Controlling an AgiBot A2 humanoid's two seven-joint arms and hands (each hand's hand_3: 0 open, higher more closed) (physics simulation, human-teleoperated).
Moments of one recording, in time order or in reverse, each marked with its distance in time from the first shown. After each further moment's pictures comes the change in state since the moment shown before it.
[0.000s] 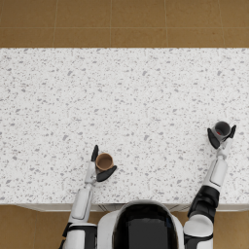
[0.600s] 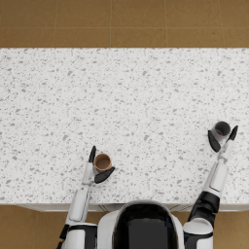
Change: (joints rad) left arm -0.033 -0.044 -0.023 -0.064 0.000 0.001 0.001; right arm -0.116 0.001 0.002 0.215 0.000 0.000 0.000
